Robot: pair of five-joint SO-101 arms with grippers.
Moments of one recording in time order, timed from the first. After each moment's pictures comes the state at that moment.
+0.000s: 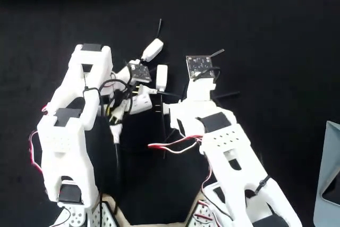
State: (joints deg) left arm -0.9 32.1 -7.0 90.1 -74.3; right arm -20.0 -37.3 60.4 46.1 -14.2
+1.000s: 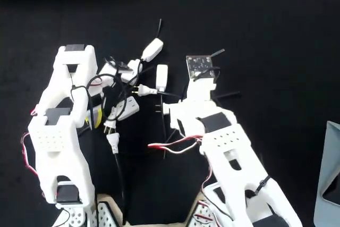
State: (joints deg) left arm -7.1 32.2 -6.8 96.8 -54.8; right arm -20.0 -37.3 60.4 46.1 -14.2
